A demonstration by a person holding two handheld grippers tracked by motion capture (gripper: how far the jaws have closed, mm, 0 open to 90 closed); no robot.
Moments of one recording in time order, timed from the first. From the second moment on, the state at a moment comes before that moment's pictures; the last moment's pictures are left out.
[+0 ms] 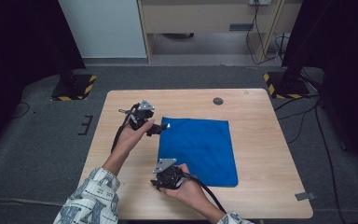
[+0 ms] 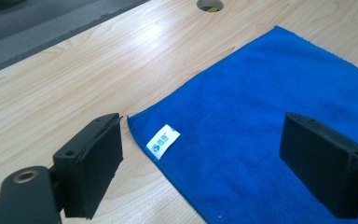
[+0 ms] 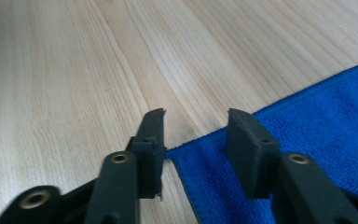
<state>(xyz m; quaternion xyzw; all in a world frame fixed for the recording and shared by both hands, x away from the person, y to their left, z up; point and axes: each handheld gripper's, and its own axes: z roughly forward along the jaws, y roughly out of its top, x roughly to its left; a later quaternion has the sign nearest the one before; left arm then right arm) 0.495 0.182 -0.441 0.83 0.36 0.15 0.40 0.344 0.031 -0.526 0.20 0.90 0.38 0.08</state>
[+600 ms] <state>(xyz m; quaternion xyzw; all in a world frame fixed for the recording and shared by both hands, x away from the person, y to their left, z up) 0.507 0.177 -0.458 0.83 0.37 0.15 0.39 0.340 0.024 -0.526 0.21 0.89 0.39 0.05</state>
